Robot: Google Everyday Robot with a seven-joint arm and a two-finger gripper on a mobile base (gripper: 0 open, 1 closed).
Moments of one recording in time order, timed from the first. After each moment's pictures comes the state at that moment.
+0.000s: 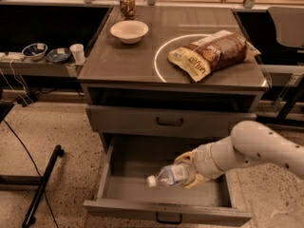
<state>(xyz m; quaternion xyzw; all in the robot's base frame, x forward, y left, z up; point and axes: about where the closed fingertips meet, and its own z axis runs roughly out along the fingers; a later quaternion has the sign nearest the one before) 0.442 -0.106 0.600 -0.76 0.56 0.14 0.30</state>
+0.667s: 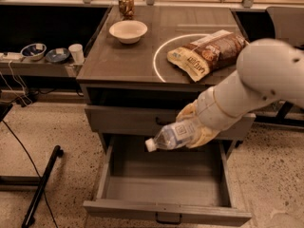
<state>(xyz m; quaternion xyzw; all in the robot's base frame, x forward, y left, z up) 0.469 -0.105 0.782 -0.80 0.54 0.05 0.25</state>
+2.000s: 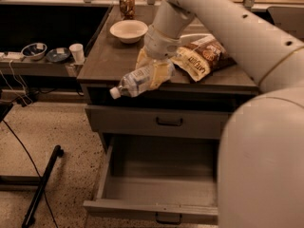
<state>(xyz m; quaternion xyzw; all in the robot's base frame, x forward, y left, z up) 0.627 0.005 0.837 -0.85 0.48 0.13 0.15</state>
